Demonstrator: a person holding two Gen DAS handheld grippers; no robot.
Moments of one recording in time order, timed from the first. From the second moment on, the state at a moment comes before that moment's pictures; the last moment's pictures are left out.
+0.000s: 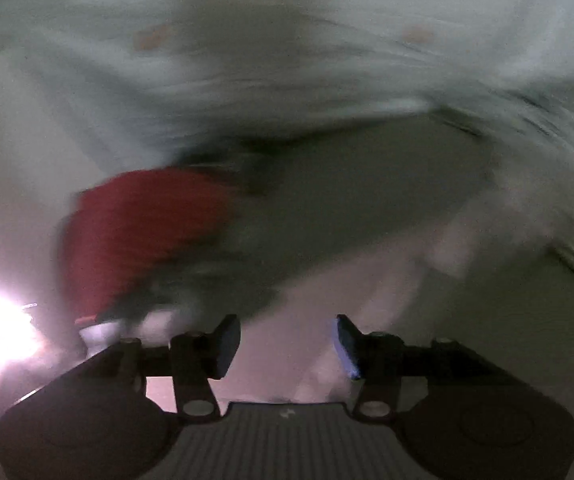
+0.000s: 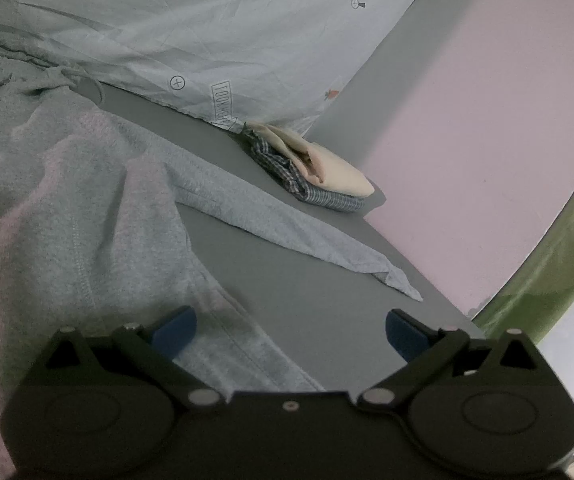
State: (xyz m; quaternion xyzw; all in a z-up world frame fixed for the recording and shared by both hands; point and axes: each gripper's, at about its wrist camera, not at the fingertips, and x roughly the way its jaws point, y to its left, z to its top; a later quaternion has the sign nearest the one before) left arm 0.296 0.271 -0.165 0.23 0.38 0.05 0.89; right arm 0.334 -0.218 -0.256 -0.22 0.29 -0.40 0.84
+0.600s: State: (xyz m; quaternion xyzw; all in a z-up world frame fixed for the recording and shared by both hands) left arm 0.326 0.354 -0.066 -0.03 0.36 0.10 0.93; right arm 0.334 -0.221 -0.256 -0.22 0.29 -0.40 0.84
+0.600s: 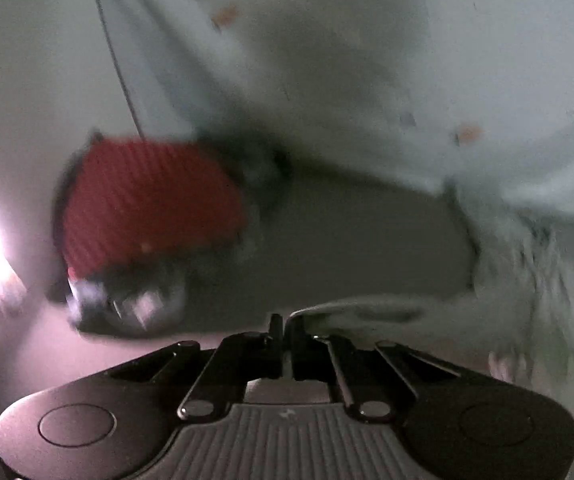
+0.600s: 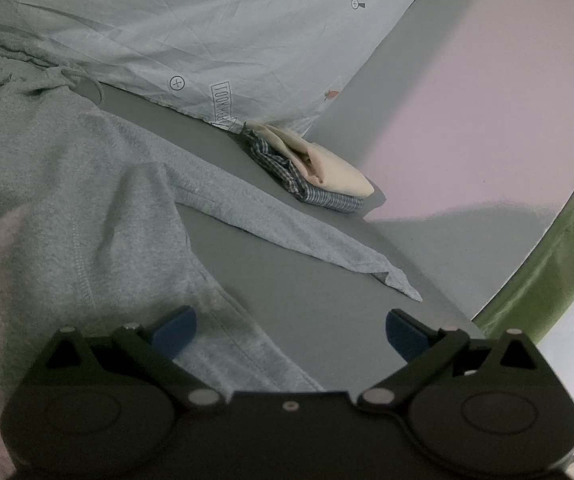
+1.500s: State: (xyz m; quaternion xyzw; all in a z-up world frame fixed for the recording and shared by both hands) left arm 0.332 0.367 -0.211 0.01 0.47 0.17 0.86; right arm 0.332 -0.219 -0.258 -0.22 0.29 -0.40 0.84
